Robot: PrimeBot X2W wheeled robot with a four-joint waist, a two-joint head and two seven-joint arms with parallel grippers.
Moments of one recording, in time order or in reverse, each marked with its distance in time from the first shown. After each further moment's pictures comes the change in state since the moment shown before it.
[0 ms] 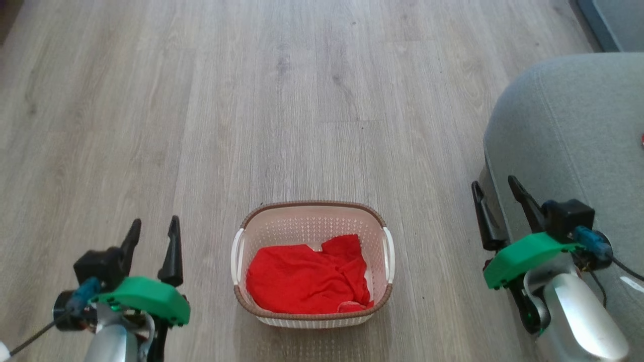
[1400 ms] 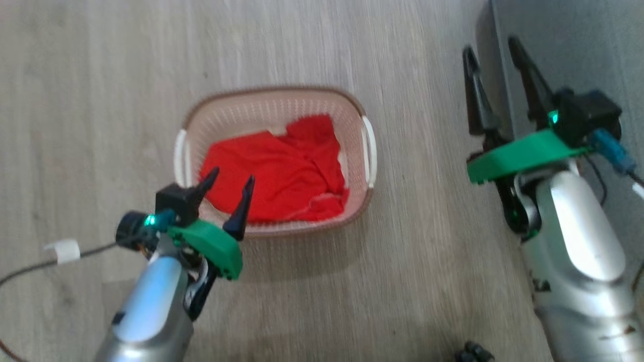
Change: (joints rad) left arm -0.255 0.055 -0.375 0.177 -0.086 0.000 0.000; right arm -0.249 0.069 -0.010 -0.179 -0.067 0.000 0.000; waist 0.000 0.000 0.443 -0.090
